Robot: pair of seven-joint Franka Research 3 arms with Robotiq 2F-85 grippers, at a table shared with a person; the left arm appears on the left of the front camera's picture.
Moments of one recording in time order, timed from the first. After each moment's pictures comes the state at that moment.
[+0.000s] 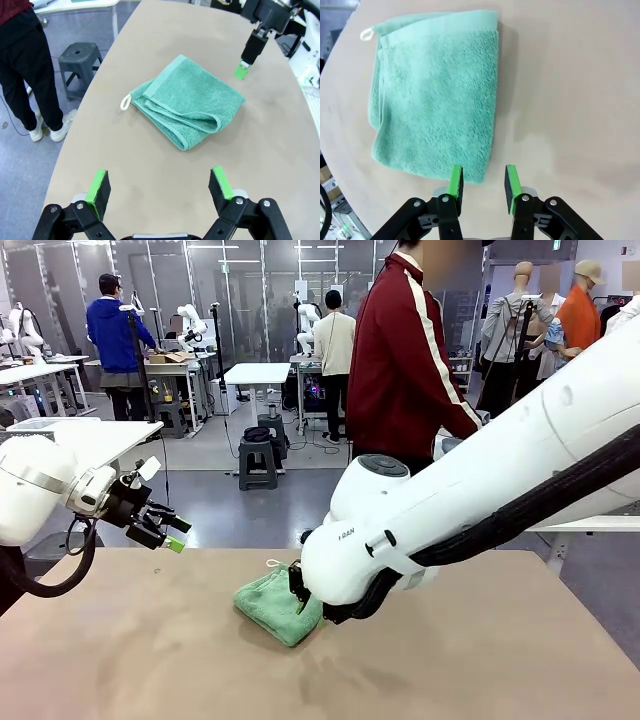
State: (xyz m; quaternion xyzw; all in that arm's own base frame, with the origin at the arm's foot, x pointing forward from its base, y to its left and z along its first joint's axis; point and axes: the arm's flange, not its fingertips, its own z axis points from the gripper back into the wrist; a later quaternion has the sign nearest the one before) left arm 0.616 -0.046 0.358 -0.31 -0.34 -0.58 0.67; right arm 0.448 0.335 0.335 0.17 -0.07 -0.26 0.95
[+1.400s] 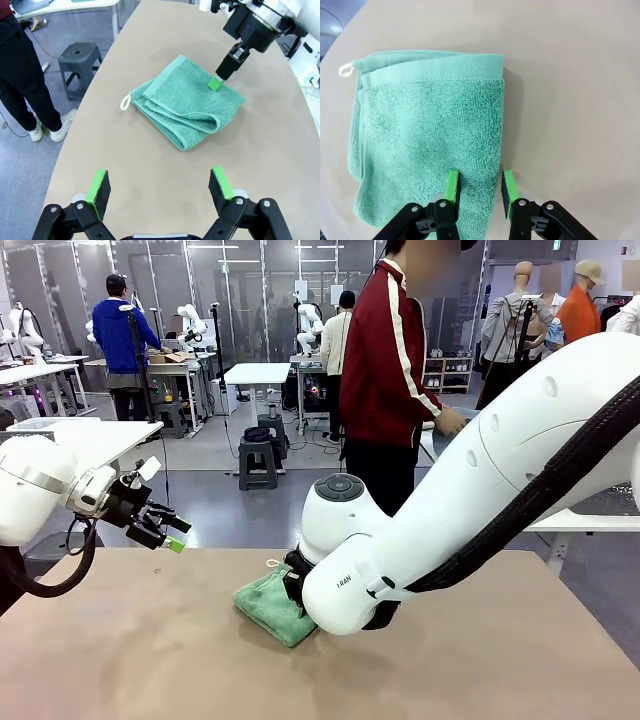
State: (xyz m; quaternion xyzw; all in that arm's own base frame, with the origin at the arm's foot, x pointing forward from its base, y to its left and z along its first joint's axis) left arm 0.616 -0.046 0.358 -0.31 -0.34 -0.58 0.67; right arm 0.472 0.361 0.298 0.11 -0.13 -0.27 0.95
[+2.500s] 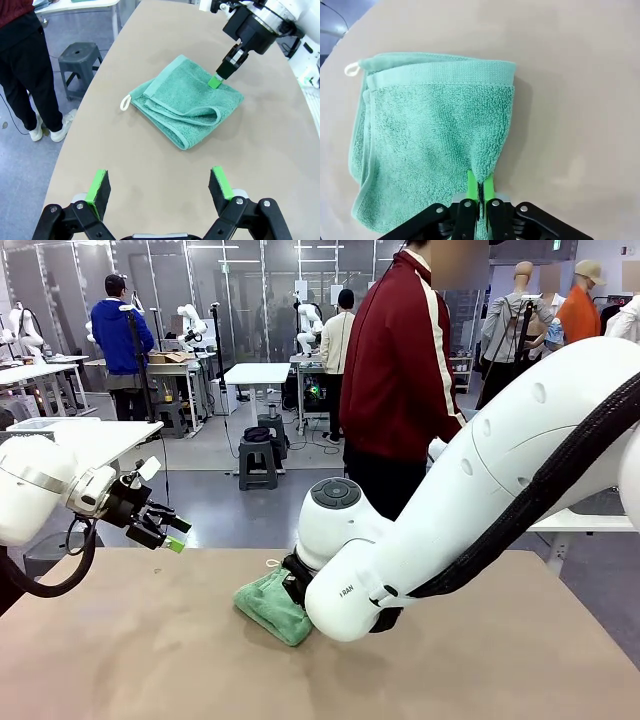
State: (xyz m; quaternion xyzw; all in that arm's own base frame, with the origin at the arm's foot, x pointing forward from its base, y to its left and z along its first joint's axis) left arm 0.616 -0.046 0.358 -0.31 -0.34 -0.58 0.67; right arm 0.472 0.364 0.296 0.11 -0.15 -0.25 0.95
